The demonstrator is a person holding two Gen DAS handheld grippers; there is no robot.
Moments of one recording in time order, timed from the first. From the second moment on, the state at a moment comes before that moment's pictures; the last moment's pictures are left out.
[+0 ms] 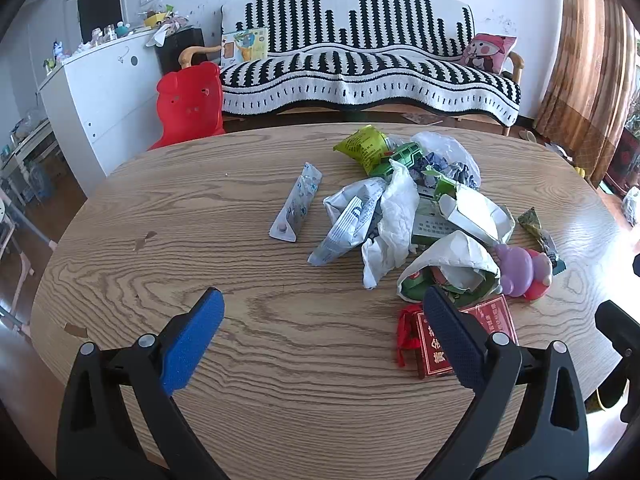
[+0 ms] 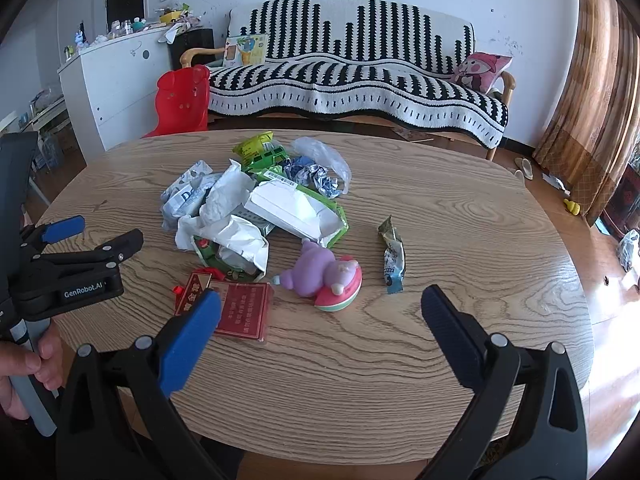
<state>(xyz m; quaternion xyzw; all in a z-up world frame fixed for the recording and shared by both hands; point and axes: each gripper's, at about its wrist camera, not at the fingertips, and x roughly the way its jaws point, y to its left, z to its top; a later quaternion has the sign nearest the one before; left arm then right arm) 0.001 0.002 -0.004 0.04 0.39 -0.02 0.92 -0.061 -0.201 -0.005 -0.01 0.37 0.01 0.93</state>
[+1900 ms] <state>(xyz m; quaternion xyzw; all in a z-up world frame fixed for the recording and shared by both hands) 0.122 0.057 -0.034 0.04 0.45 -0.03 0.89 -0.033 -0.225 -0.023 0.02 0.41 0.03 0.91</state>
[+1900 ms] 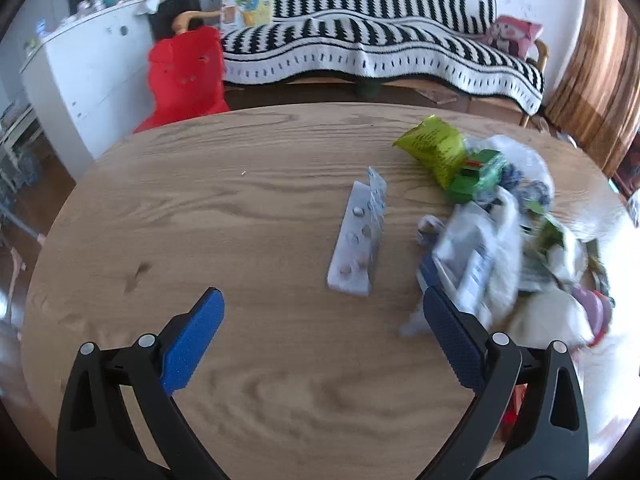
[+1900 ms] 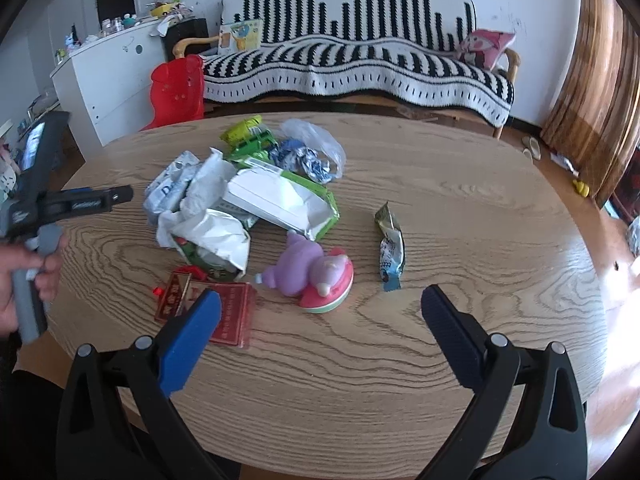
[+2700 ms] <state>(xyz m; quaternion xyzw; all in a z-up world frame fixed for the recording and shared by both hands) 0.182 0.063 -0.072 0.05 0.46 -0.09 0.88 0.030 -0.220 -0.064 0.01 0.46 0.04 0.89</state>
